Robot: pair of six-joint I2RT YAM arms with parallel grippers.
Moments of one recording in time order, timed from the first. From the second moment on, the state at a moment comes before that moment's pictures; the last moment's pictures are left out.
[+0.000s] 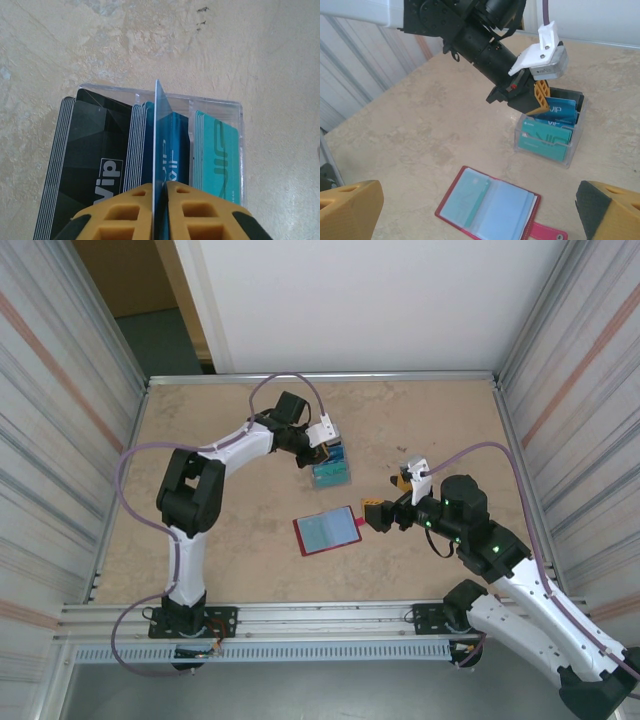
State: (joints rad) left arm -0.49 2.07 1.57 -0.48 0.46 0.70; right arm 0.63 0.64 0.69 -0.38 -0.21 0.21
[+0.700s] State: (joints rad) left arm -0.49 1.88 1.47 -0.42 0.43 0.59; right arm 0.68 0.68 0.70 -0.39 -0.08 0.28
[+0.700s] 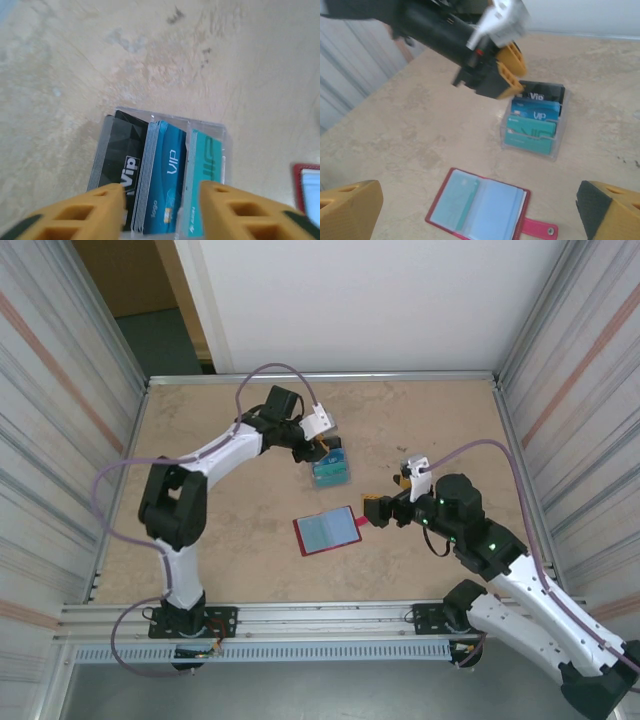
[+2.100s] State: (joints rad) left arm -0.49 0.75 0.38 -0.13 -0.26 -0.24; right arm 1.06 1.79 1.11 -0.48 0.02 0.54
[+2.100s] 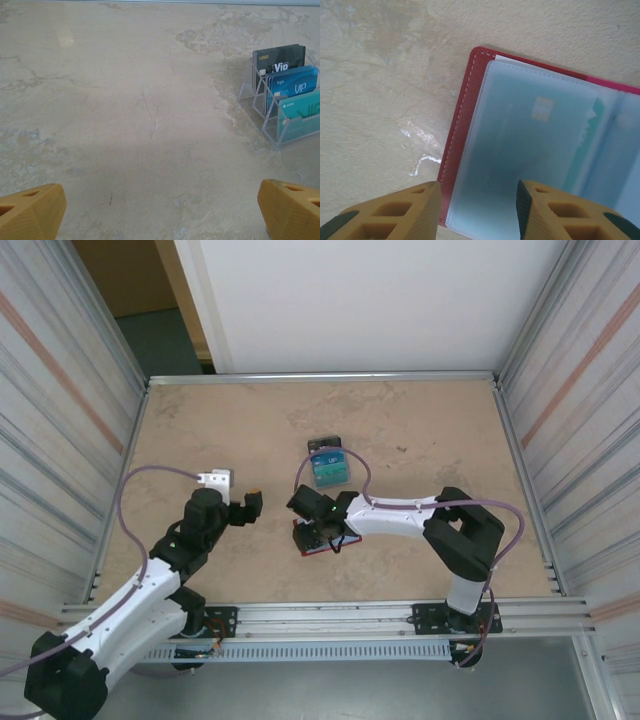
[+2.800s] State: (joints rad) left arm -0.49 0.76 0.38 -0.13 -0.26 -0.24; right arm 1.07 1.83 1.12 -0.50 0.08 0.55
